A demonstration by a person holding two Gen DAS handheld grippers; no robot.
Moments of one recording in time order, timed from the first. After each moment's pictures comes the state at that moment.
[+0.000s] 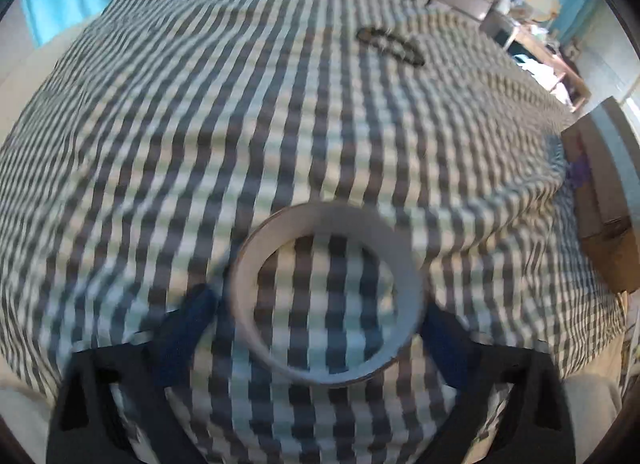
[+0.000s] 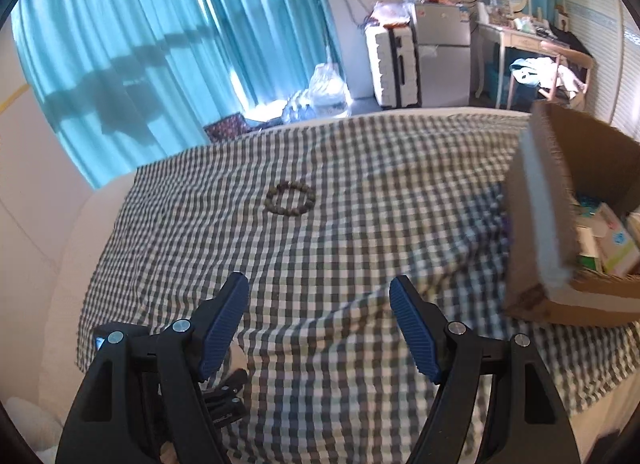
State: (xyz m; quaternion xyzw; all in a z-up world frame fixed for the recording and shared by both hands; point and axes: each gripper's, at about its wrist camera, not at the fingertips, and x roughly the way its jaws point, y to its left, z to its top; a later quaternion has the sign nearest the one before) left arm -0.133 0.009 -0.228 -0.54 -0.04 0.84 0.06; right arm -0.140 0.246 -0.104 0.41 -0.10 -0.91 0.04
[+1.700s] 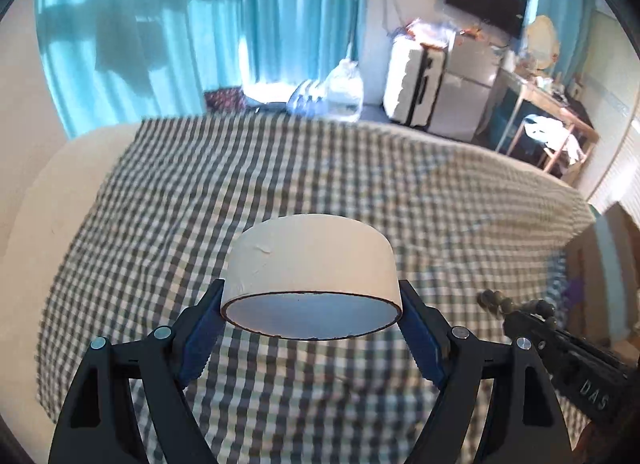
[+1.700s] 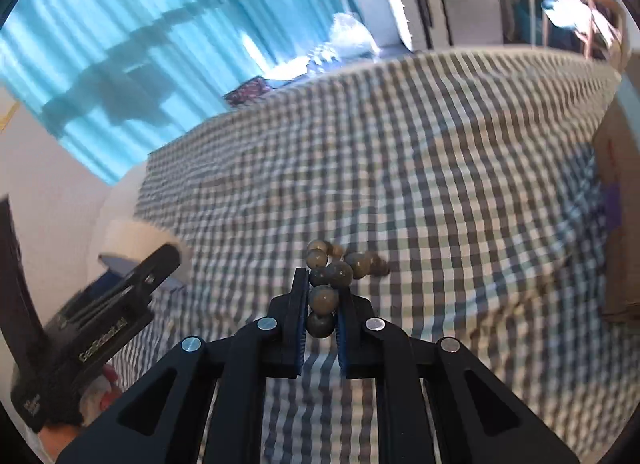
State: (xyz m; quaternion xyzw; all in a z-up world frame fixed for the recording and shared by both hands) left arm -0.202 -0.006 -0.102 -0.42 -0.01 0.91 0.01; right arm -0.200 0.217 -0.139 0.47 -0.16 -0.86 0.09
